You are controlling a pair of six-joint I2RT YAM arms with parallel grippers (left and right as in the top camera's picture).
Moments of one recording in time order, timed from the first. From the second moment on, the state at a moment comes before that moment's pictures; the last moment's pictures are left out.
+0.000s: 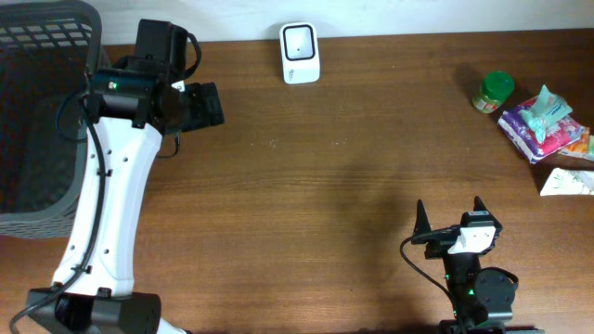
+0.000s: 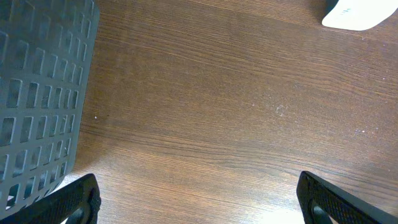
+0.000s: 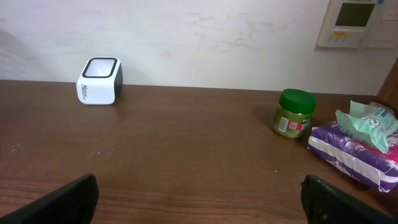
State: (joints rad) left arm -0.16 1.71 1.89 -1.30 -0.16 -0.35; right arm -0.02 0.01 0.01 -0.08 -0.02 -0.03
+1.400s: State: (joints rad) left arm -0.17 0.32 0.06 0.01 0.10 -0.02; right arm -0.02 0.01 0.01 -0.08 -0.02 -0.03
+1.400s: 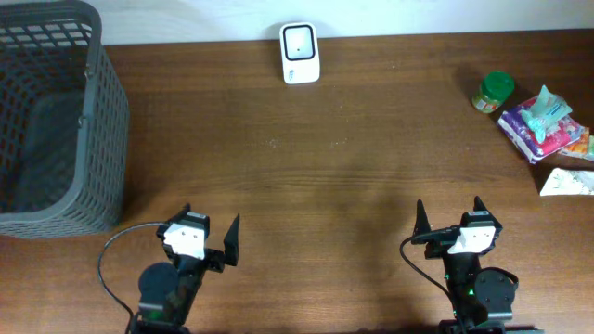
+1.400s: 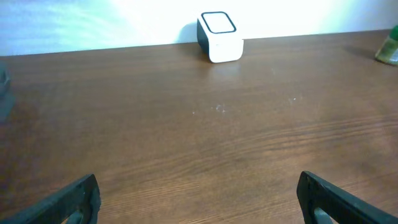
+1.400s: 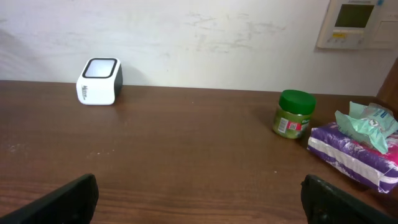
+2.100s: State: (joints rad) left arm 0.04 0.01 0.01 -0.07 0.04 0.00; right arm -0.02 0.01 0.01 -0.08 -0.02 -0.03
